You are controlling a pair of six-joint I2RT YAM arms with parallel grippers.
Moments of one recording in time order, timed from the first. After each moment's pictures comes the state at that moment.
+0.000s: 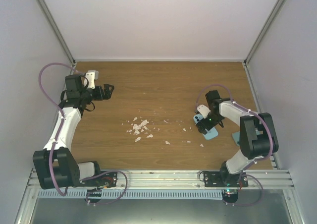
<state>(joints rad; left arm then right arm) 0.15 1.25 0.96 -0.34 0.48 -0.05 0.18 1.62 0.89 -0.74 -0.04 -0.52</state>
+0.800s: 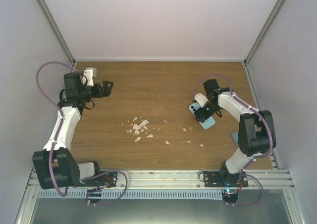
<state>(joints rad) 0.15 1.25 0.98 -0.32 0.43 -0.10 0.20 1.66 1.07 -0.81 -0.08 -0.50</state>
